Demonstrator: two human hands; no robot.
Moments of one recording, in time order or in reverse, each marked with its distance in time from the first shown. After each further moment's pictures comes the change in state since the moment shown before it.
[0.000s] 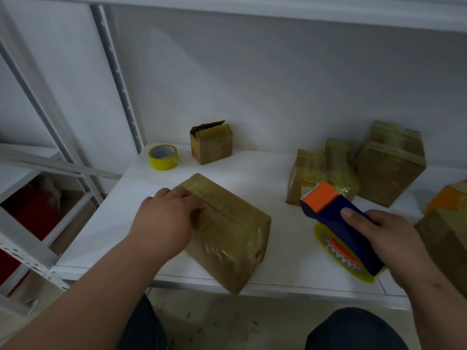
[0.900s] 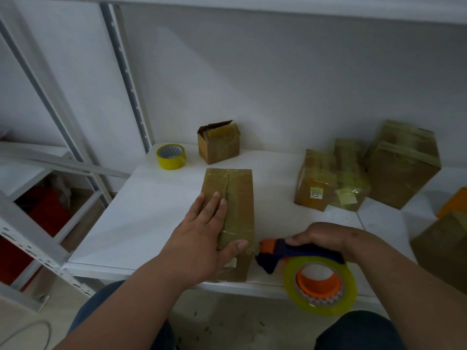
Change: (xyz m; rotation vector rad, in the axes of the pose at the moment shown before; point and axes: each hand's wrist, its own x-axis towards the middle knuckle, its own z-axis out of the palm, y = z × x) left_hand -0.012 0.011 0.045 -0.180 -0.144 0.080; right_hand 0.040 -0.020 0.073 -0.302 -0.780 0.323
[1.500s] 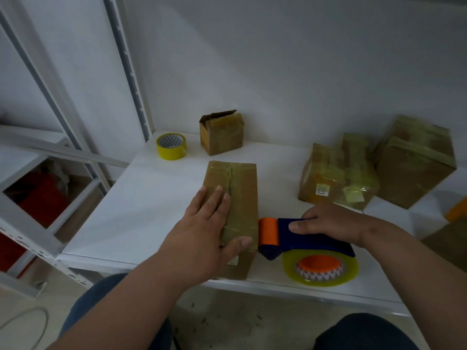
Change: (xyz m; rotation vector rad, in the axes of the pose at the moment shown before) left_hand 0.001 0.005 -0.001 0.031 0.013 -0.021; right_hand 0.000 -0.018 -0.018 -0.199 0.059 -0.314
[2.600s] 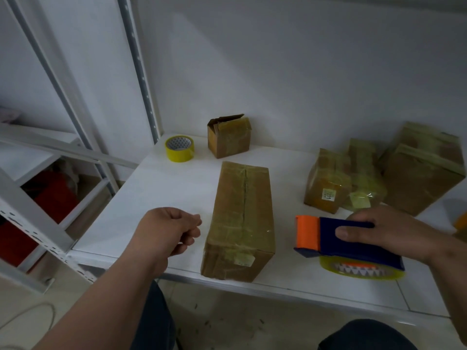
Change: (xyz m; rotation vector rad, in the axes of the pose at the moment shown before) left_hand -0.014 -0.032 -0.023 -1.221 0.183 -0.684; right_hand -0.058 0.015 -0.028 0.004 0.183 -0.014
